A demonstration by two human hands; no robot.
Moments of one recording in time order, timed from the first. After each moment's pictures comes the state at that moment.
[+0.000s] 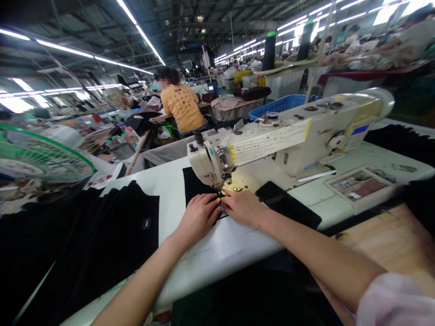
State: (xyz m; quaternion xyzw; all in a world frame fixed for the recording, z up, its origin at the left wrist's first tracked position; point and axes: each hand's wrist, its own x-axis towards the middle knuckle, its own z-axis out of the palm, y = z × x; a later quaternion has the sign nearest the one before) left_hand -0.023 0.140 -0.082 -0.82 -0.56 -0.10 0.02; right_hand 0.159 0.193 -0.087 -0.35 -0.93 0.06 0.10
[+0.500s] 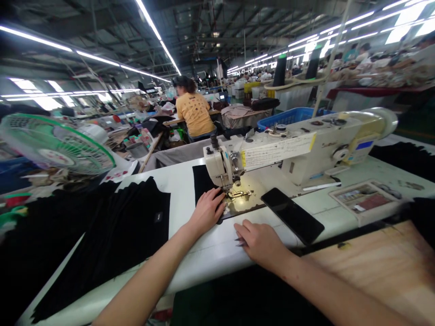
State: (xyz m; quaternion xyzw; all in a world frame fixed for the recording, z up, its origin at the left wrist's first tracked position) left_hand -0.031 0.150 -0.106 -0.78 -0.61 -0.14 0.01; right_hand 0.192 0.115 -0.122 -0.35 -0.92 0.03 0.15
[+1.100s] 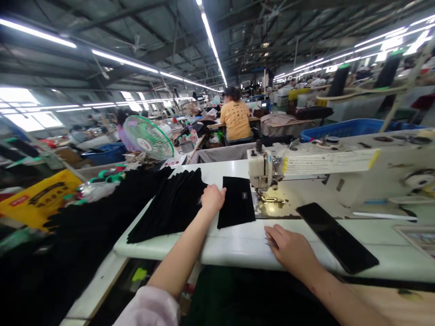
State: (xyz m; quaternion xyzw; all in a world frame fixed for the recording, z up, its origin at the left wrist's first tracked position) left_hand -0.065 0.122 -0.065 -0.48 -0.87 -0.13 0.00; right_hand 0.199 0.124 -0.145 -0.27 -0.93 -0.04 0.24
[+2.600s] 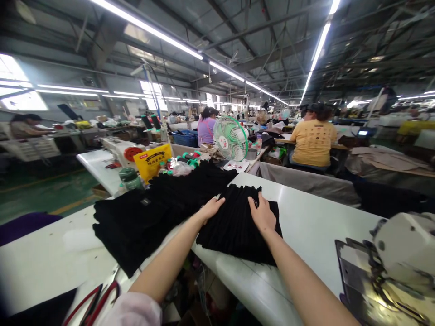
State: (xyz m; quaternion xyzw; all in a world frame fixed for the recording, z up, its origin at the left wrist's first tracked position) left_hand -0.302 -0.027 -0.085 -0.18 -0.83 -0.49 -0.20; right_hand -0.165 0.130 -0.097 -0.36 -0.84 0.33 0.23
